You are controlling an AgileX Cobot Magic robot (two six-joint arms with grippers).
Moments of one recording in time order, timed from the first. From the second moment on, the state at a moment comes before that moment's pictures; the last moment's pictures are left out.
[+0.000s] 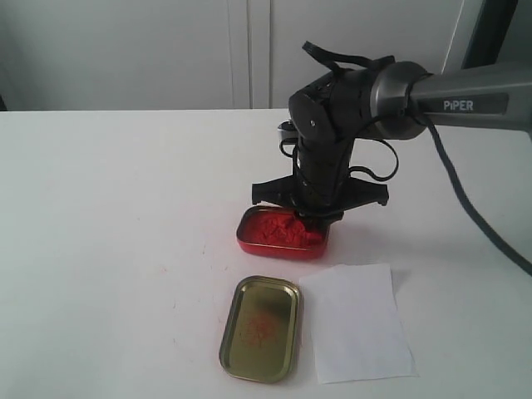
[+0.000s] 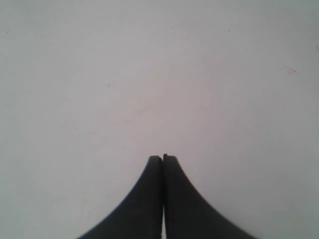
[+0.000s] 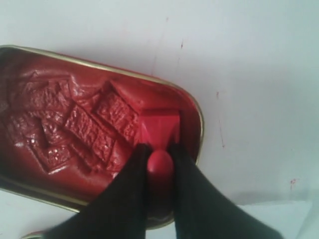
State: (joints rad) left arm -0.07 0.00 0.02 -0.06 0.53 0.08; right arm 0.57 2.05 -1.49 -0.20 0.87 0.70
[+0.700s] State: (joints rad) left arm -0.07 0.00 0.02 -0.06 0.53 0.08; right arm 0.57 2.01 -1.49 -0.22 0.82 0.71
